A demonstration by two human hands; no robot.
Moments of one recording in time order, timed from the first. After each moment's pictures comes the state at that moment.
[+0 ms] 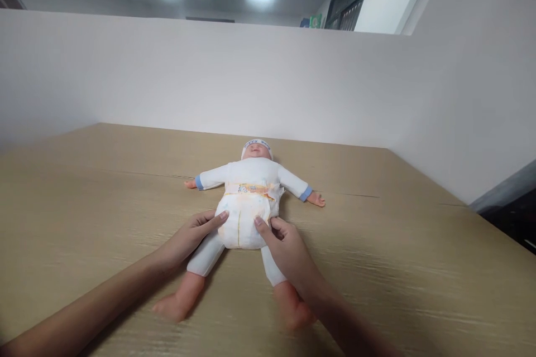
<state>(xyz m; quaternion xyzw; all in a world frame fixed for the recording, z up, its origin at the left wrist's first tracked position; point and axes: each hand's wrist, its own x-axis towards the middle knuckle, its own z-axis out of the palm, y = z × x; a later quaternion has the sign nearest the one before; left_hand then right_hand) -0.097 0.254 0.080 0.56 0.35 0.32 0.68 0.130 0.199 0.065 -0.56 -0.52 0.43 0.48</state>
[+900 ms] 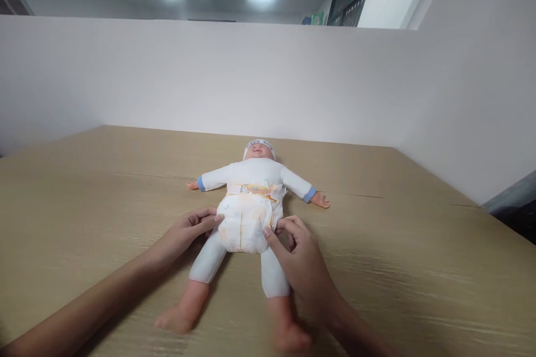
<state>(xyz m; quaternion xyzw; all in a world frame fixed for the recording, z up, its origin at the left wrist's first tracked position) -0.112 0.260 0.086 0.55 0.40 0.33 0.65 0.148 0.187 0.054 -0.61 -0.57 0.27 0.48</state>
